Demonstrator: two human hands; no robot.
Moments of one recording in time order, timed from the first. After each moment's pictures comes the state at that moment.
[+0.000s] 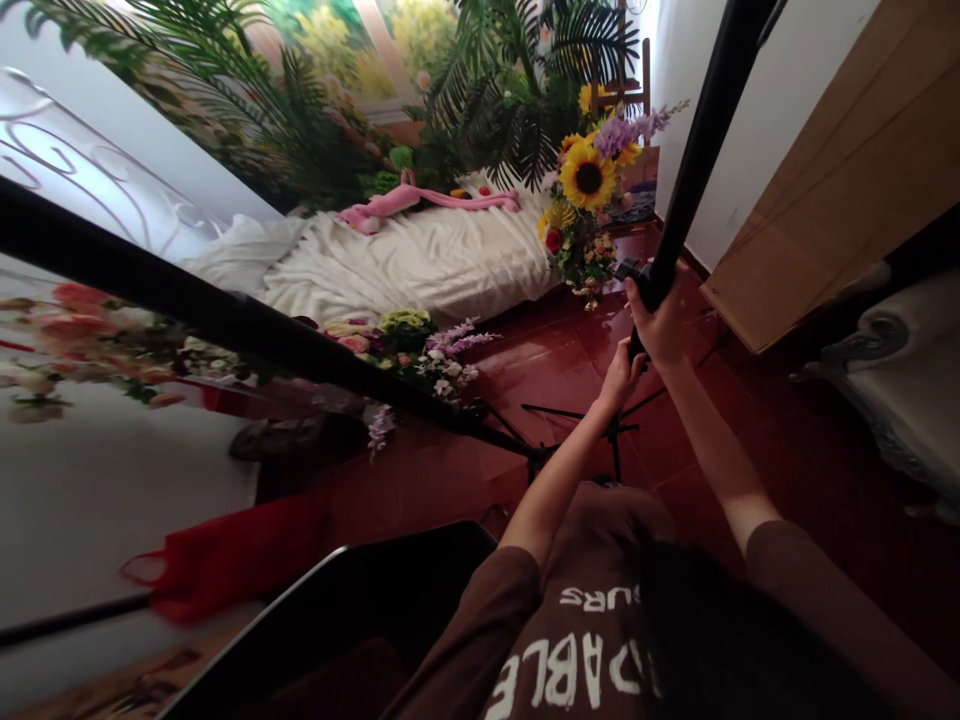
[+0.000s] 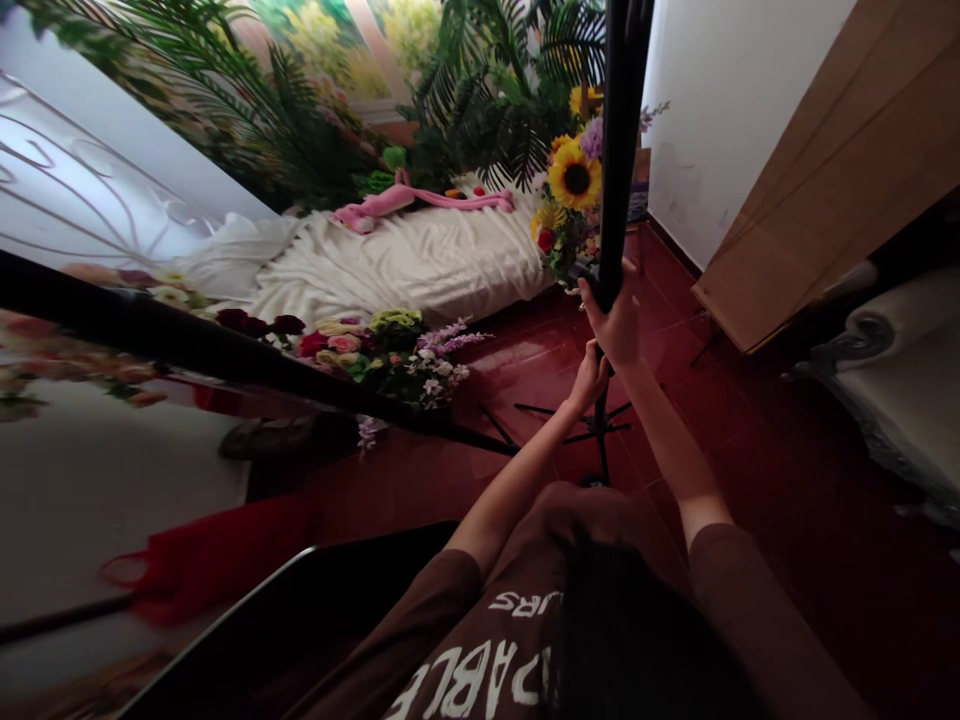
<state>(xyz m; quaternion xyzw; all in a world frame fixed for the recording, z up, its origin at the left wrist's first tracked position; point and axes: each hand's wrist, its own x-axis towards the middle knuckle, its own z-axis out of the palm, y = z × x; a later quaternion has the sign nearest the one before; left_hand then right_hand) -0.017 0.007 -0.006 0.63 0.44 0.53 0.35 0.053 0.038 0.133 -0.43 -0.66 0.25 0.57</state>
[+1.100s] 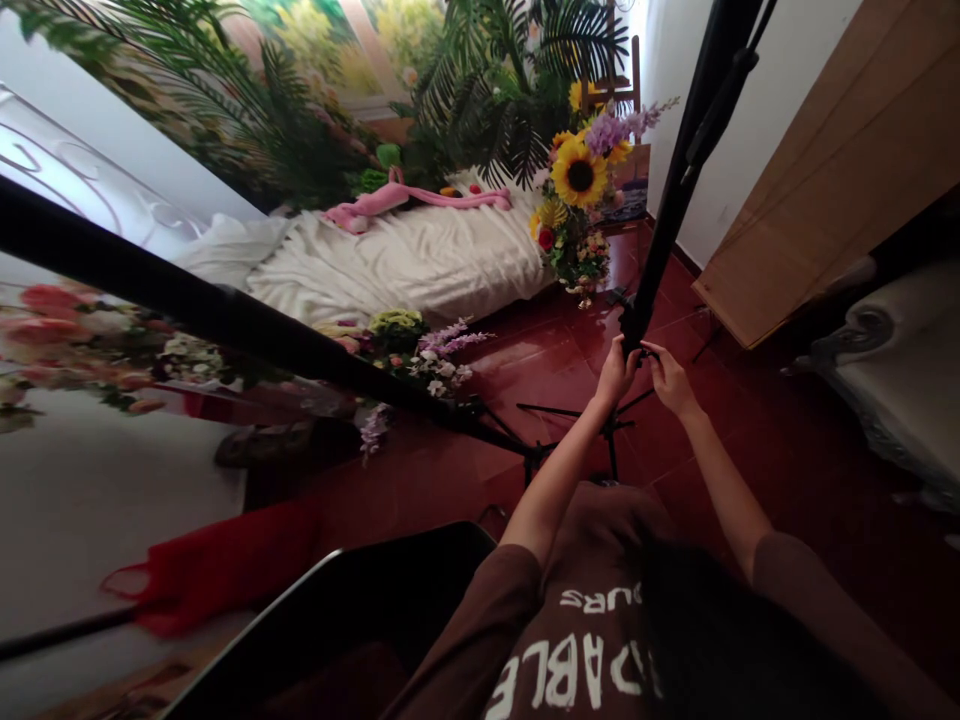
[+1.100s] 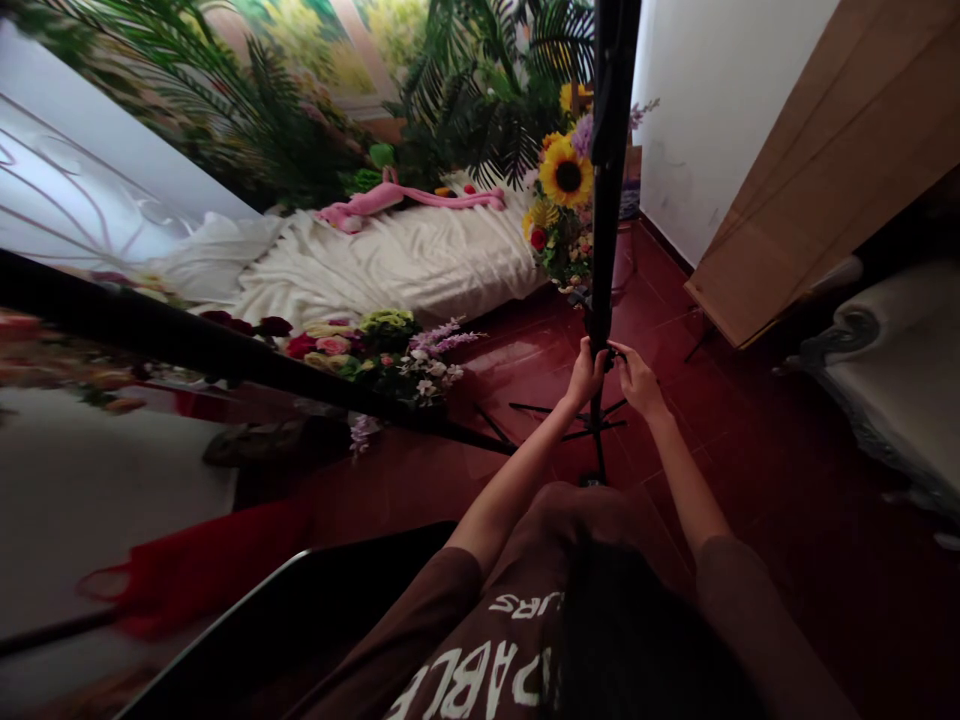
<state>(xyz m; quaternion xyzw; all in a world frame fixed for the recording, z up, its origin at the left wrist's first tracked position) -0.014 0.002 -0.007 0.61 0.46 0.54 0.36 0.120 -0.030 0.044 -0.49 -0.72 0.23 0.43</state>
